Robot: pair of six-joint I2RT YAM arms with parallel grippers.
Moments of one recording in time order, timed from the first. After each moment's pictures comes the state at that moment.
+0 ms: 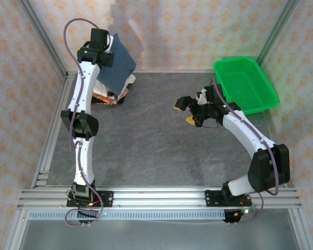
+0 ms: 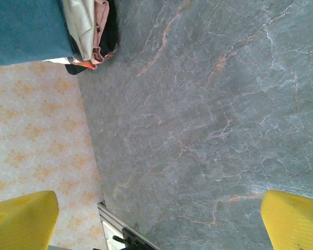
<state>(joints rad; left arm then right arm) -0.05 2.31 2.68 -1.10 -0.25 0.17 0.29 1.44 1.12 -0.53 -0.63 0.85</state>
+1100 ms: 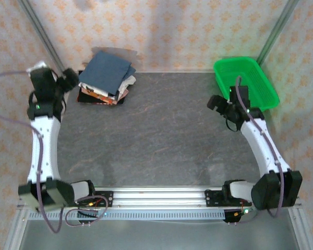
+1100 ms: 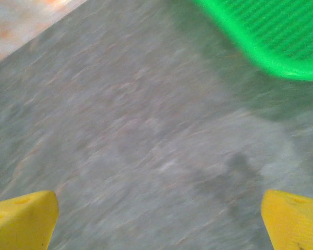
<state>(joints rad) 0.26 1.19 1.26 -0.51 -0.10 -0.43 0.07 1.20 1.04 -0.64 0.05 0.53</state>
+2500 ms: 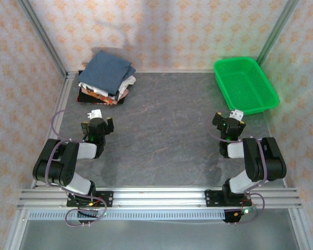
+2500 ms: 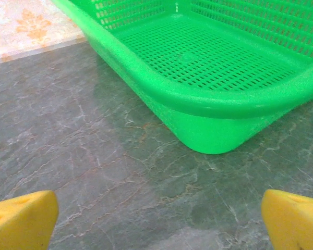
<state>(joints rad) -0.08 1.51 0.38 0.65 -0.42 -0.12 0.02 1.54 0.36 0.81 0.30 0.22</state>
